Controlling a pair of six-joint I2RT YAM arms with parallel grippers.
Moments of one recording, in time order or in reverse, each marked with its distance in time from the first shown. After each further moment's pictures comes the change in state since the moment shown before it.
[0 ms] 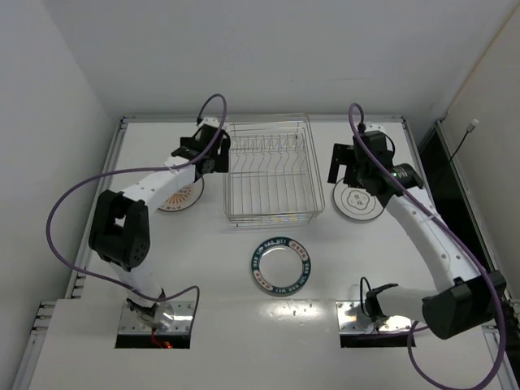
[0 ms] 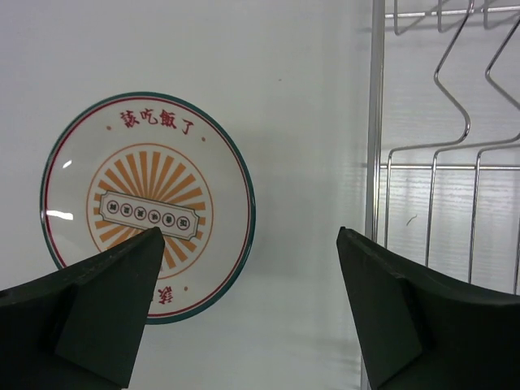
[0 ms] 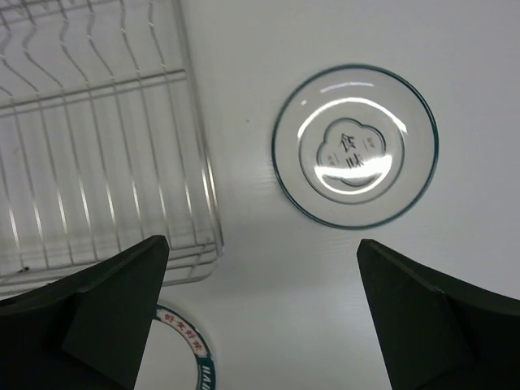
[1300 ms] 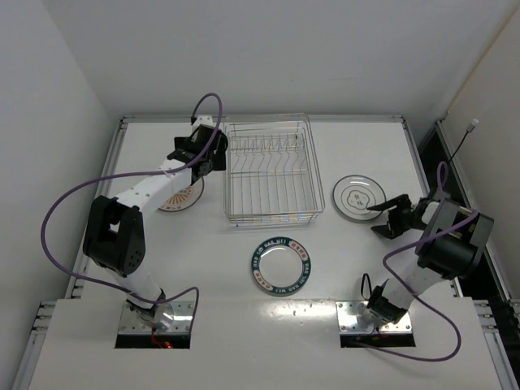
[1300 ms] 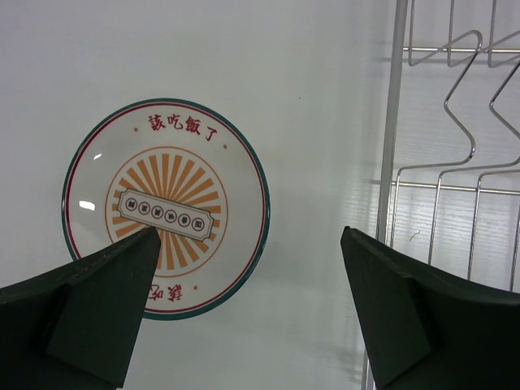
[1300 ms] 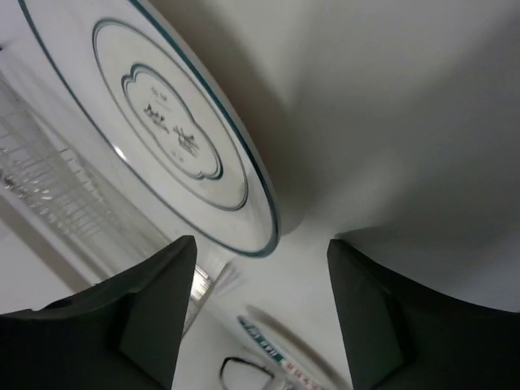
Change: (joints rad) left arm 0.000 -0.066 -0.042 0.037 -0.066 -0.039; right arm -0.913 0.443 -0.508 0.462 -0.946 0.341
